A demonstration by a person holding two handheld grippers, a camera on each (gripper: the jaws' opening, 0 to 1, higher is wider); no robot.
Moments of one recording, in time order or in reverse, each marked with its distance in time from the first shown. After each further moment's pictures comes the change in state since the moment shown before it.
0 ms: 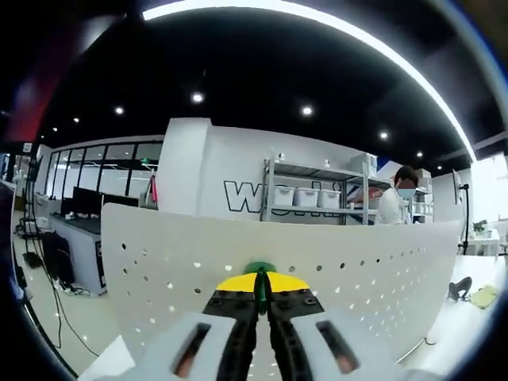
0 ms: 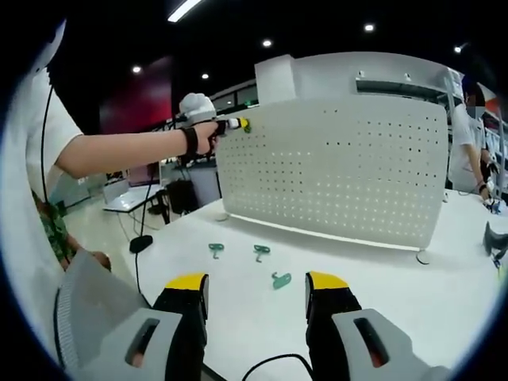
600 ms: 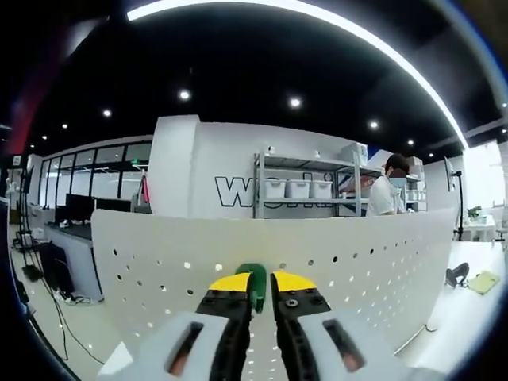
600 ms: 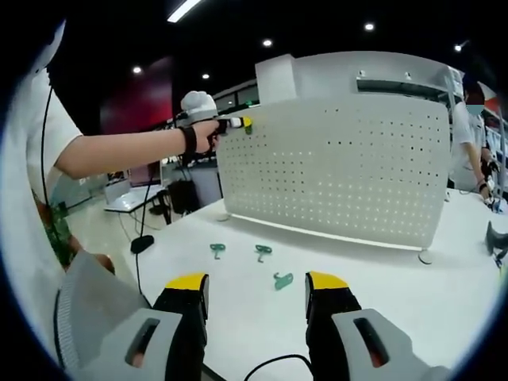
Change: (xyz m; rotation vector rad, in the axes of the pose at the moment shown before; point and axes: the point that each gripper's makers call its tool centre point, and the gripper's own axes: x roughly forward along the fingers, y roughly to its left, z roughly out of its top) left arm -0.001 -0.008 -0.002 0.057 0.032 -0.052; right arm 0.003 0.002 0.000 -0.001 0.001 0.011
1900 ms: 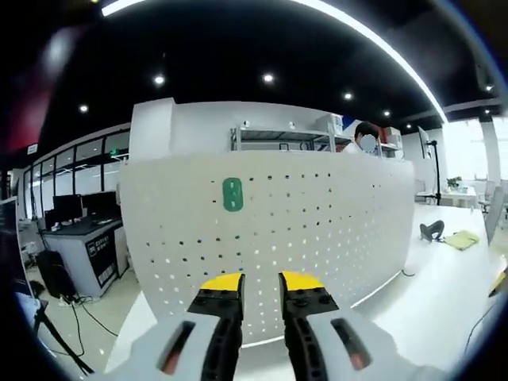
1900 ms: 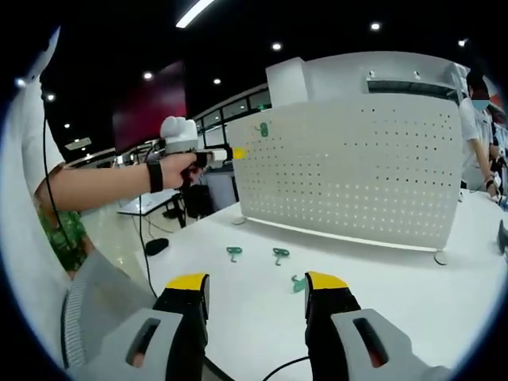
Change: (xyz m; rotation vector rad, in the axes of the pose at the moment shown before) left arm -0.115 -0.015 -0.072 0.100 0.177 -0.126; right arm 0.004 0.021 -0.001 0.008 -0.030 0.081
